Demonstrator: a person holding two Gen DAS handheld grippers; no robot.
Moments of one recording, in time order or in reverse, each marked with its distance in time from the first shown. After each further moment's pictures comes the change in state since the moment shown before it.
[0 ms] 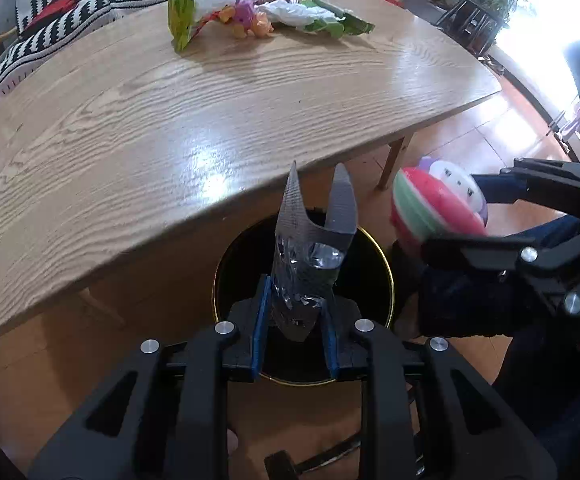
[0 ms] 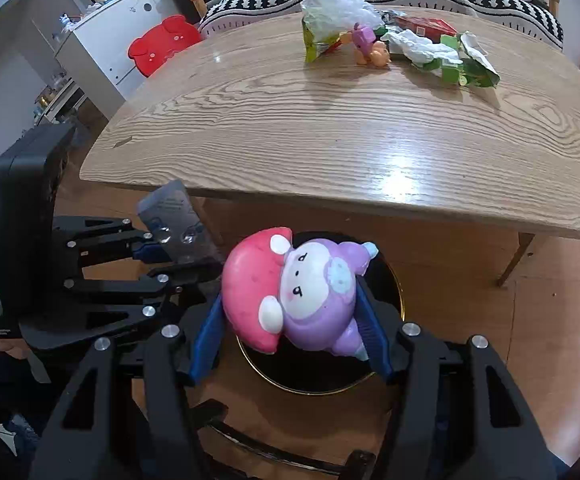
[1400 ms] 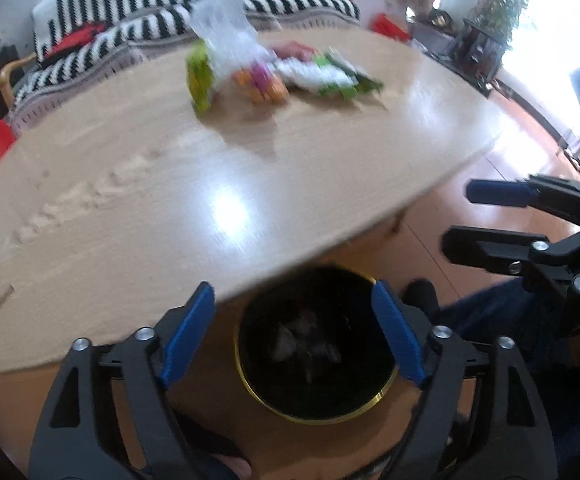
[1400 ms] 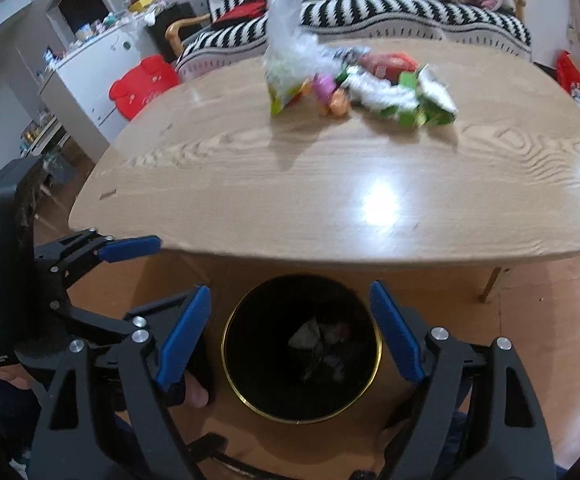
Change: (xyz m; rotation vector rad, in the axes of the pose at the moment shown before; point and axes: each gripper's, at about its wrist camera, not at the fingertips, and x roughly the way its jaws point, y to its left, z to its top) left arm -0.030 0.004 0.036 -0.005 -0.151 0.085; right arm -0.035 -0.028 0.031 0.097 -0.155 -0.069
